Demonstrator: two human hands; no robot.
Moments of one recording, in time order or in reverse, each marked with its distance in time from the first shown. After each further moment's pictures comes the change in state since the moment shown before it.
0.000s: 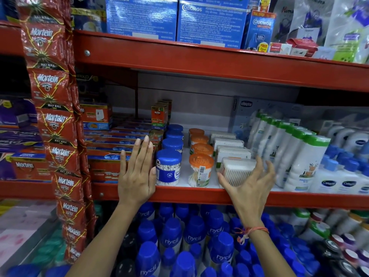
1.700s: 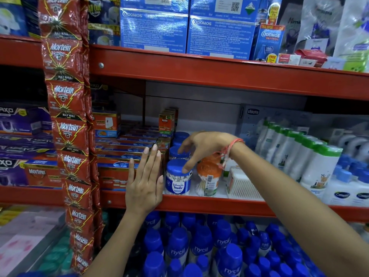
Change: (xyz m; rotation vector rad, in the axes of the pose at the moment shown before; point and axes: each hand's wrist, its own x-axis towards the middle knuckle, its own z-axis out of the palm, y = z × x) left_hand -0.003 -0.001 0.001 -0.036 0.036 0.011; right_hand 0.097 -0.178 -0.025 -0.267 -1.238 -0.735
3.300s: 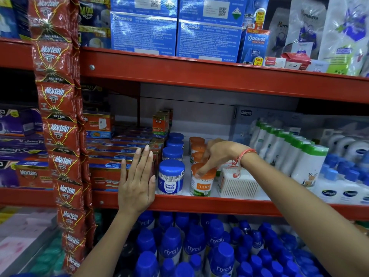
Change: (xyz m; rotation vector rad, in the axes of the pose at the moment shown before) left_hand 0.001 0.000 0.001 -0.017 0.037 -0.012; right_hand 0.107 0.217 0.086 0.166 -0.067 0.284
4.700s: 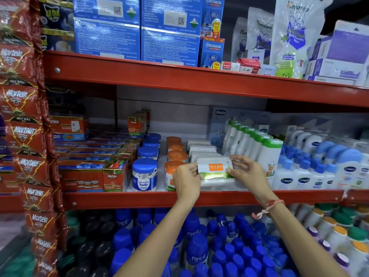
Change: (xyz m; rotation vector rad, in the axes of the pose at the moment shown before) left_hand 0.058 0.198 -0.004 -1.046 -0.484 -0.800; right_hand -0.224 0.023 0.068 1.013 0.787 -0.026
